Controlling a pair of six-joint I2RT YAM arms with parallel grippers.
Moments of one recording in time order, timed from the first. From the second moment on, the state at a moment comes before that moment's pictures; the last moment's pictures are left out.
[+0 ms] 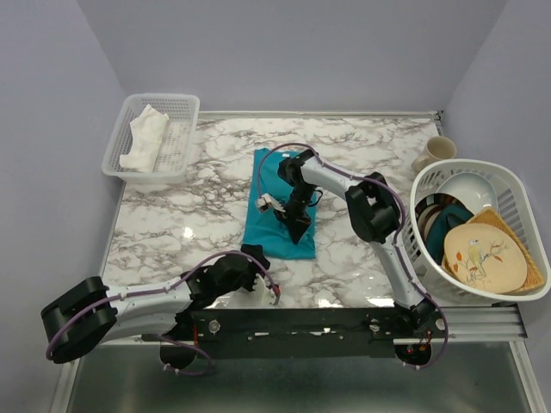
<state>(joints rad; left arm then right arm) -1.02 0.97 0.15 0.20 -0.07 1.16 0.66 2.40 1.95 -1.39 -0.70 -1.17</state>
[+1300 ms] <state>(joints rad) -0.87 1.34 0.48 0.02 0.09 0.93 0.51 2.05 1.63 -1.18 -0.73 -0.97</state>
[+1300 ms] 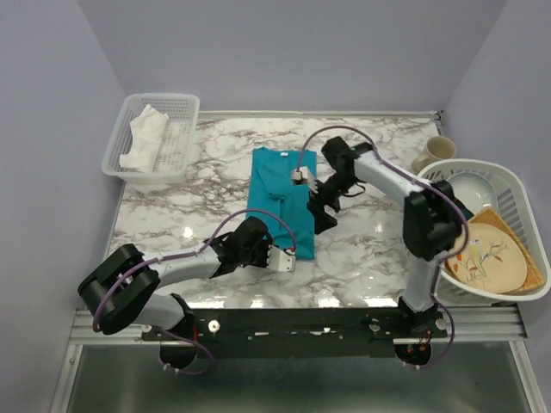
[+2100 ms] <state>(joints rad) -0.61 1.49 0.81 -0.50 0.66 0.85 0.83 1.30 0.71 -0.21 -0.60 -0.88</state>
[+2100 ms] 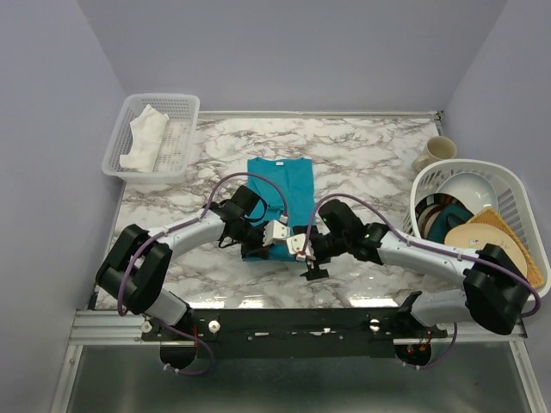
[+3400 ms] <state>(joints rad) -0.45 1.91 1.34 -1.25 0.98 1.44 0.61 1.62 1.02 -0.59 -0.71 -0.70</state>
